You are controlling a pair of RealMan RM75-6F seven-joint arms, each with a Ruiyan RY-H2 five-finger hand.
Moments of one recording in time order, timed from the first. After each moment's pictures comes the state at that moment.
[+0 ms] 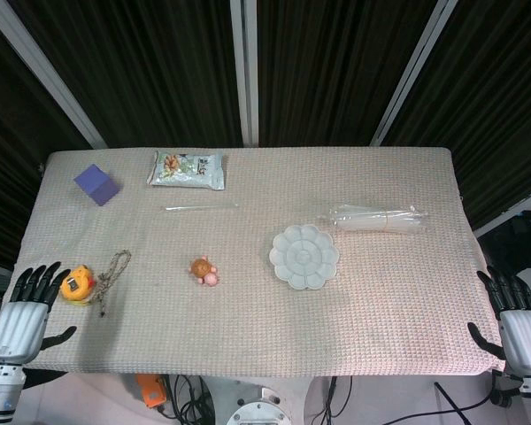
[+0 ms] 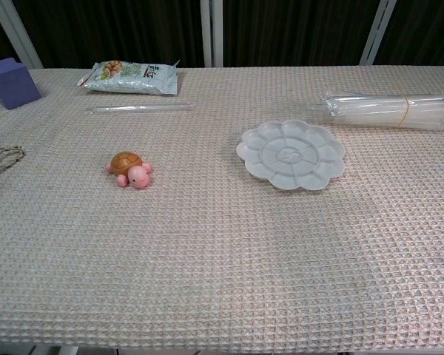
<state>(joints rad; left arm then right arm) -0.06 -1.18 0.01 -1.59 1.58 1.52 0.13 -0.01 -1.10 0.00 -1.58 -1.59 1.54 0.04</state>
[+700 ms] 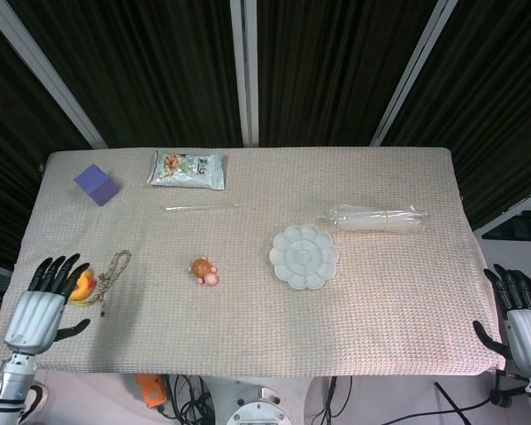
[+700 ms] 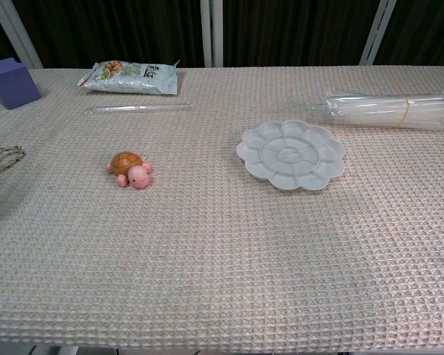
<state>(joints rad) -0.13 -1.16 -0.01 -1.65 1.62 1.46 0.15 -0.02 -1.08 0.01 -1.57 -1.58 1.56 0.06</state>
